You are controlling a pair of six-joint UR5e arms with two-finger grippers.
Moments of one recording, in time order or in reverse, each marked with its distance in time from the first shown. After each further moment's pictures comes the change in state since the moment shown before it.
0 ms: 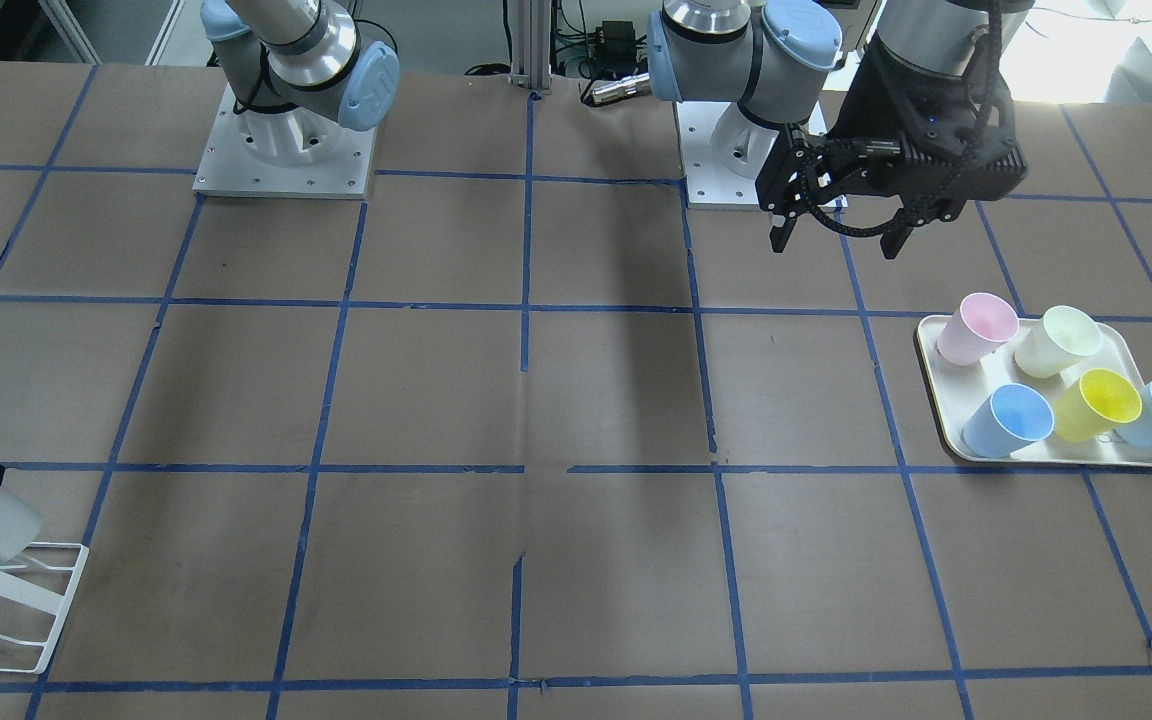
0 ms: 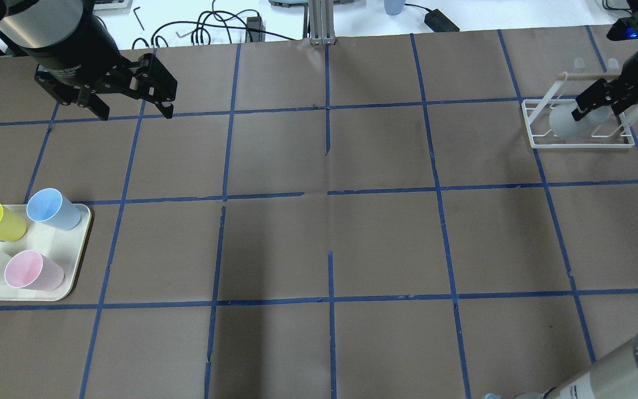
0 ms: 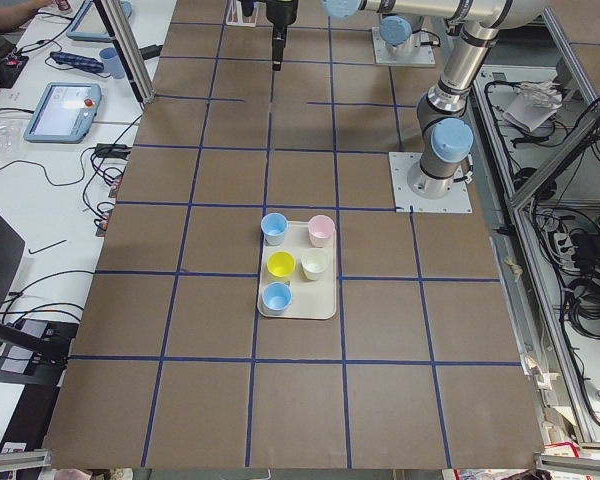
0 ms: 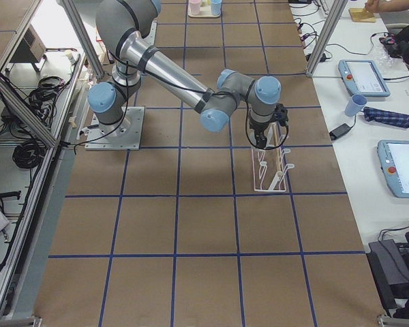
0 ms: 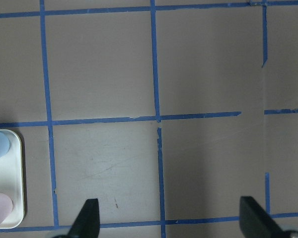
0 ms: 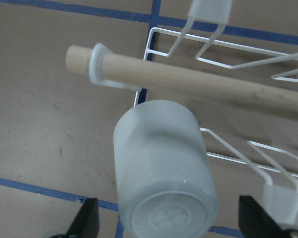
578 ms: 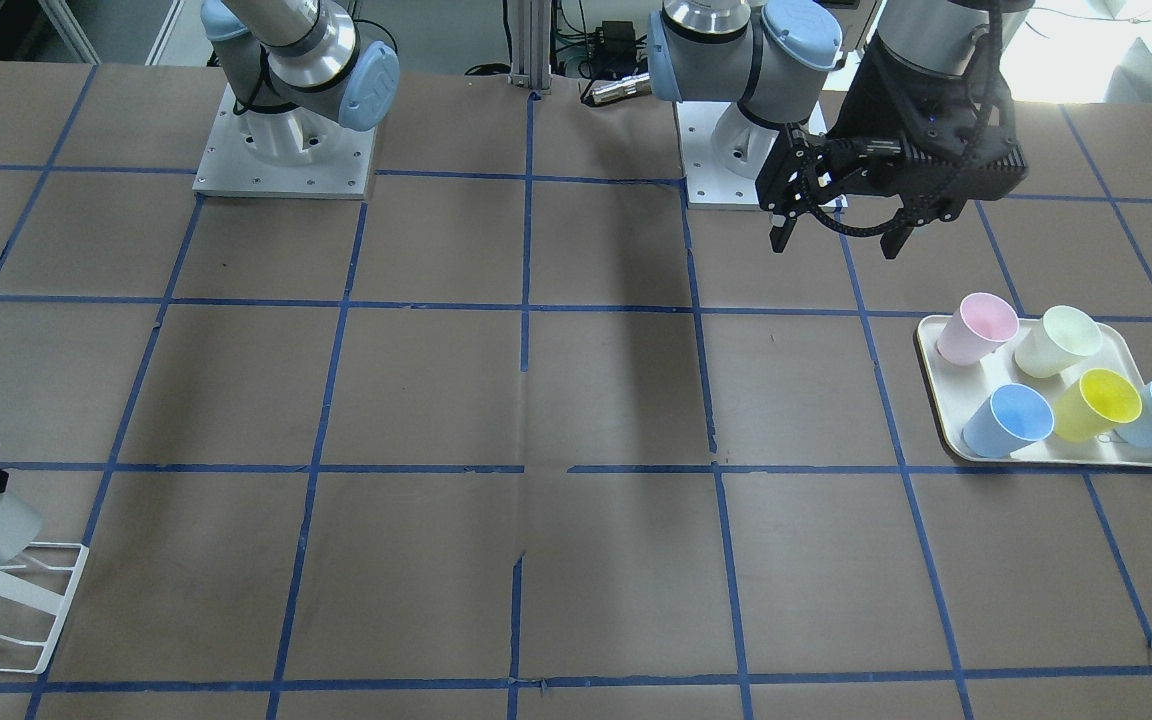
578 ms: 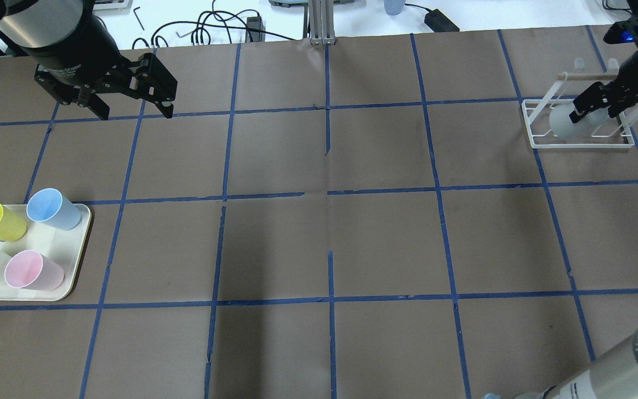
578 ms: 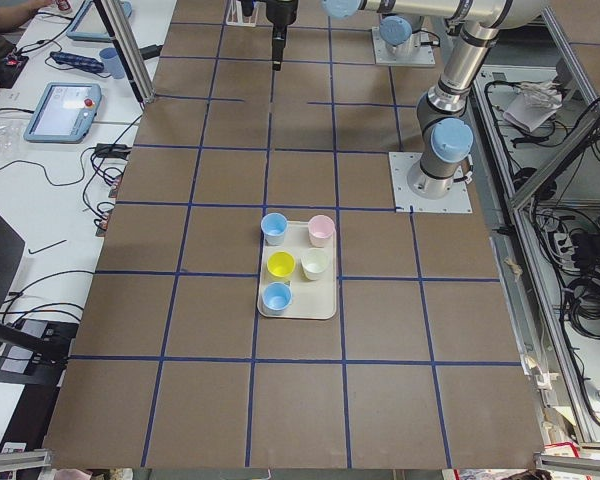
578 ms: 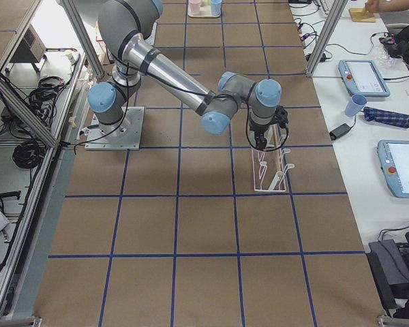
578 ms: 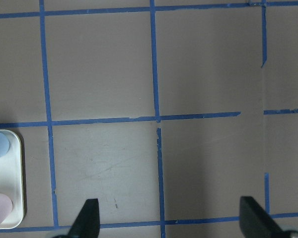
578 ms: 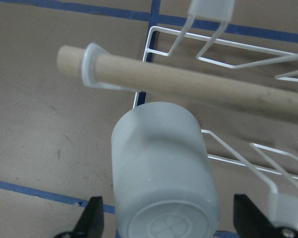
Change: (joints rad) left arm 0.000 0.000 0.000 0.000 0.000 0.000; right arm 0.001 0.010 -0.001 -0.005 0.002 0.003
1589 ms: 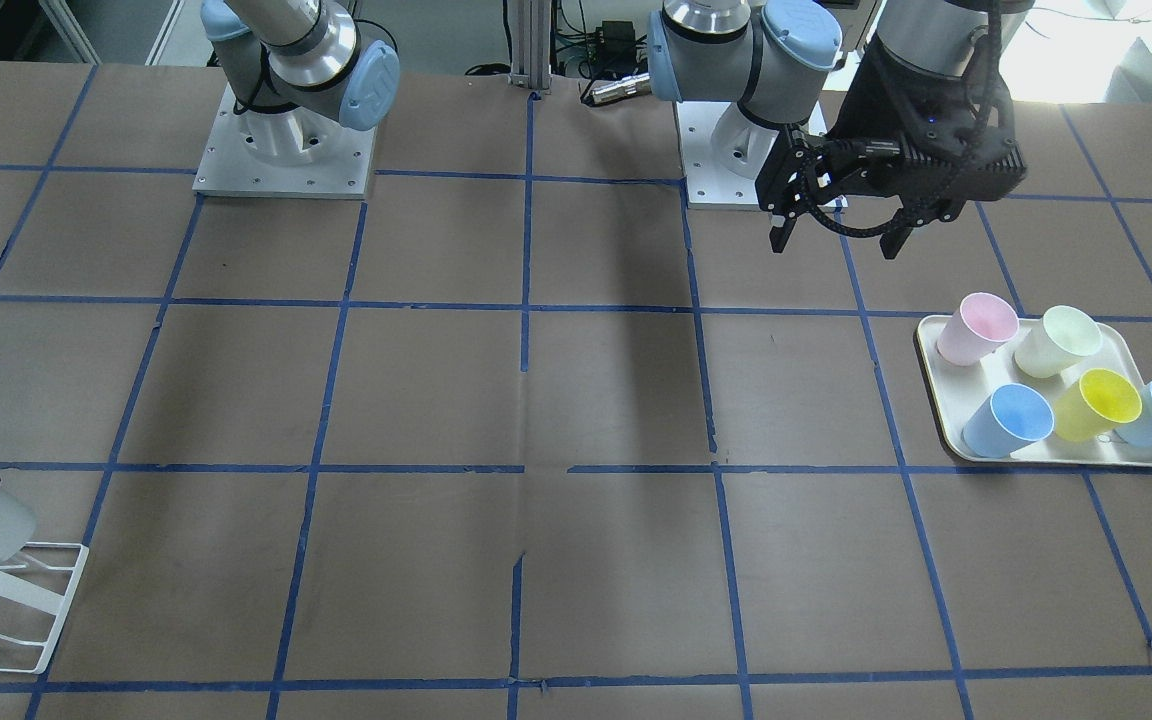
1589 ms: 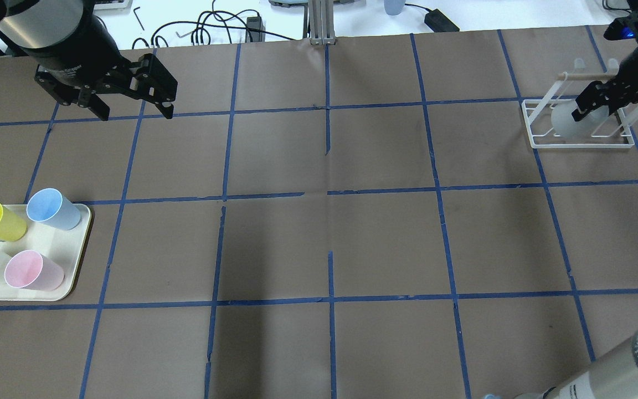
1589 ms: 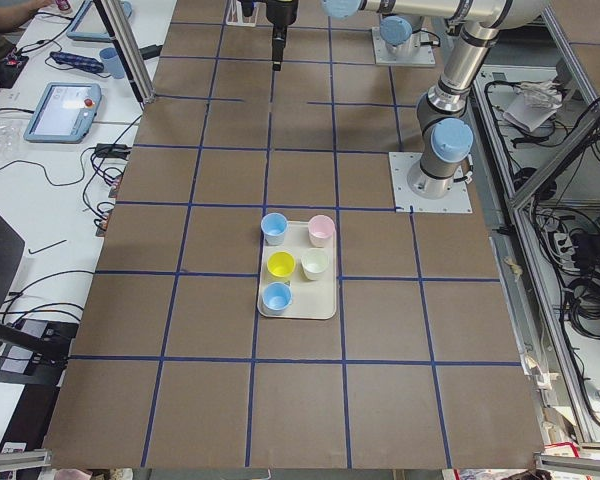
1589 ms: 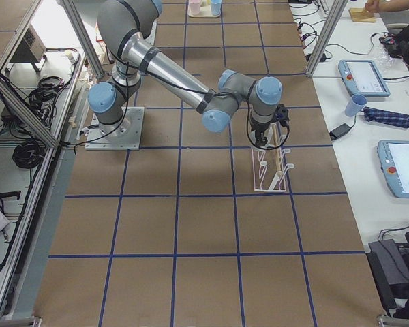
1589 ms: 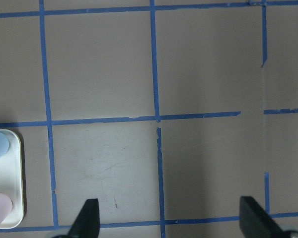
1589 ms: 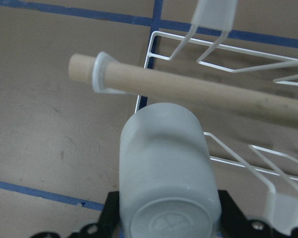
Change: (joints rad) left arm 0.000 0.000 -0.001 0.000 0.000 0.000; right arm 0.005 -0.006 -0.010 0.010 -0.002 0.005
